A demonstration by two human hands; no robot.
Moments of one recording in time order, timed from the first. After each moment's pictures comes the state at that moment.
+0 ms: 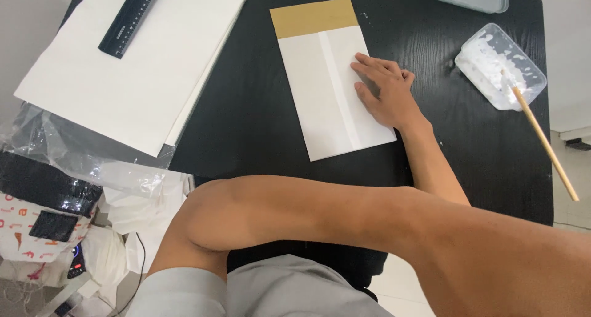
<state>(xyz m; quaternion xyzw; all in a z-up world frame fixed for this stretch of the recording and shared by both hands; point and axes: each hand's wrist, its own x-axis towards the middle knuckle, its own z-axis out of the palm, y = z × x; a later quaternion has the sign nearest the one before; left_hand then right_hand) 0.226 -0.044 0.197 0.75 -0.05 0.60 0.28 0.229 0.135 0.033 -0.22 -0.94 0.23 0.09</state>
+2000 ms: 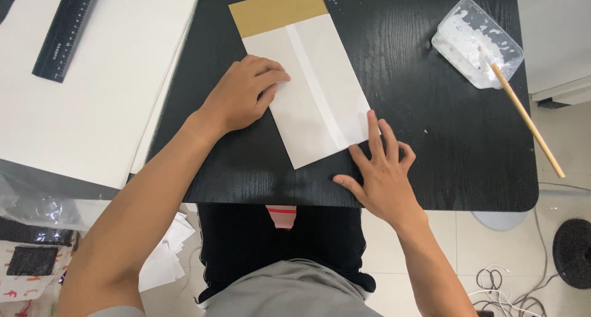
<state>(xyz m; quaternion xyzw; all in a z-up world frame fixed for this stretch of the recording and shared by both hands) 0.004 -0.046 0.005 0.68 0.68 0.25 0.07 0.330 0.027 0.026 -0.27 -0.96 0.04 -0.03</state>
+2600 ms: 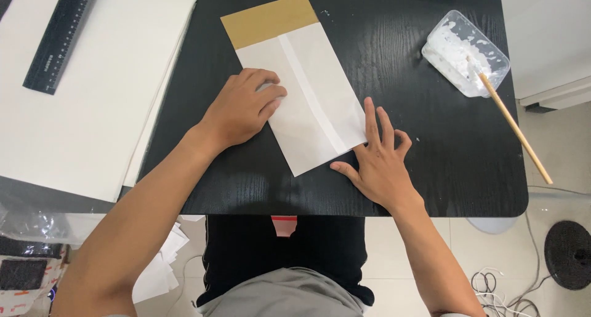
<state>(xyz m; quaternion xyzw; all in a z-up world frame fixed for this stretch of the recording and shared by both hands) 0.011 -0.041 -0.007 0.69 0.70 0.19 0.04 0.315 0.065 0.013 -0.28 -0.96 0.01 -0.04</state>
